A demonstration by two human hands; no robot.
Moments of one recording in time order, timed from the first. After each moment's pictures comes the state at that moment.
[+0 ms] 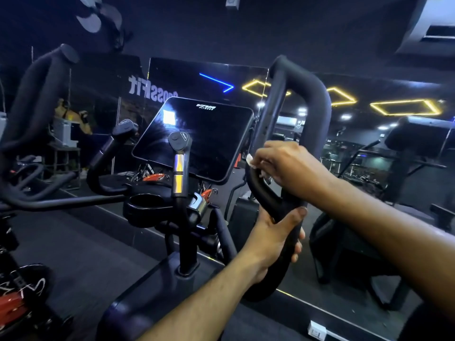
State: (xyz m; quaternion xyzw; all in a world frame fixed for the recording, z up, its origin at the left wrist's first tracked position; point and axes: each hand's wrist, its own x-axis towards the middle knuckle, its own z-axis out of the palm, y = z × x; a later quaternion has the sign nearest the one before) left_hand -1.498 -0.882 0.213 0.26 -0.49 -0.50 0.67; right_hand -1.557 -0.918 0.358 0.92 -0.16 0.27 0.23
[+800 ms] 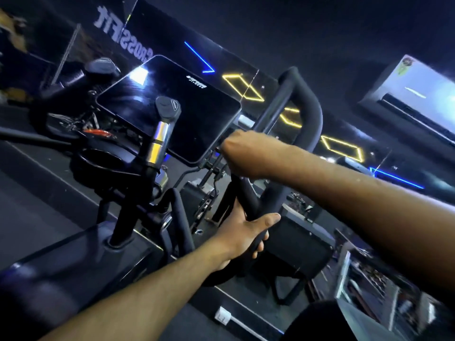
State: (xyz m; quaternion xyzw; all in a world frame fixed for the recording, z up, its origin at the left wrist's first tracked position) left_hand -1.499 -0.894 0.207 0.23 -0.49 -0.50 0.68; right_hand -1.480 -0.870 0.388 0.86 -0.21 -0.11 0.45
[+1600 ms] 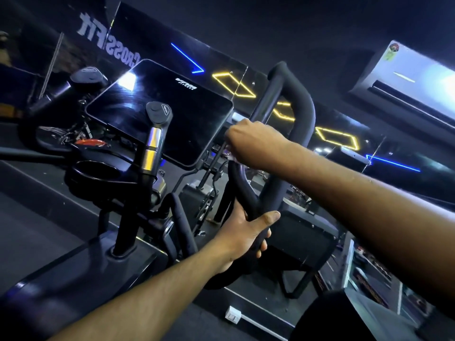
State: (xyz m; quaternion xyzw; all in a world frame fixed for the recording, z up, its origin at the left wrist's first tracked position) left_hand -1.493 -0.888 0.208 0.22 -0.50 -0.51 0.66; right_hand -1.488 -0.882 0.396 0.87 -0.28 0.01 0.40
